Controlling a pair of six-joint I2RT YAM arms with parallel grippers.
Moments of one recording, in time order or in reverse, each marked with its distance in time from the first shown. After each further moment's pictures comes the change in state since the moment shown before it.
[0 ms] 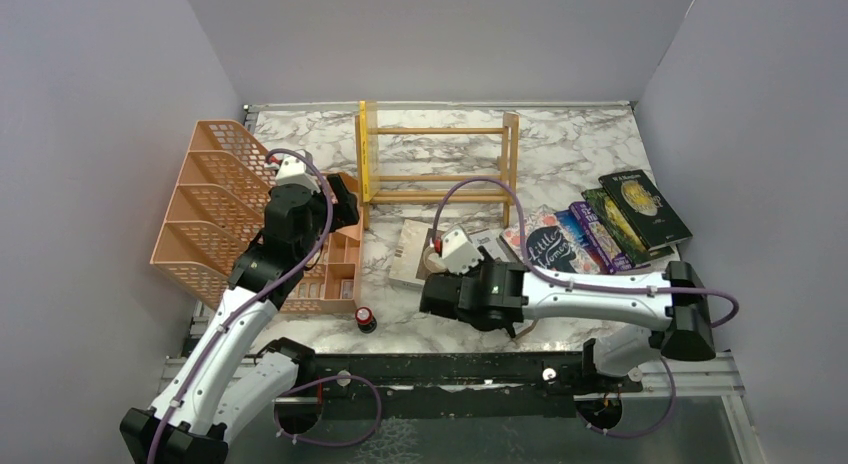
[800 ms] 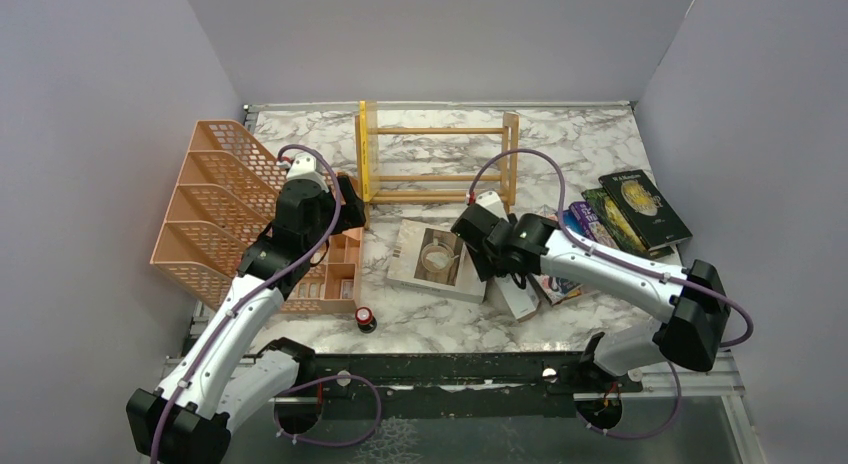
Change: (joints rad) left arm 0.000 0.075 0.000 -0.019 0.054 -0.031; right arm -0.415 -0.088 -0.094 0.233 -0.330 -0.188
